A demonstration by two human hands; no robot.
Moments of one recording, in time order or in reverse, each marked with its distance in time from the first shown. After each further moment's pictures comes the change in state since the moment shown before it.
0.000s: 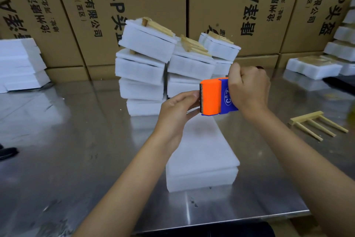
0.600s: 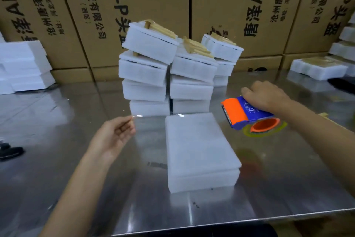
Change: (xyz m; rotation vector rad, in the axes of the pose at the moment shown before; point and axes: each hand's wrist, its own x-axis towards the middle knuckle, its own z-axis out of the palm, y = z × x) left_hand -0.006 0.007 -0.146 -0.185 0.365 -0.188; right_hand 0.033 0.069 -0.017 -0.520 -0.647 0.135
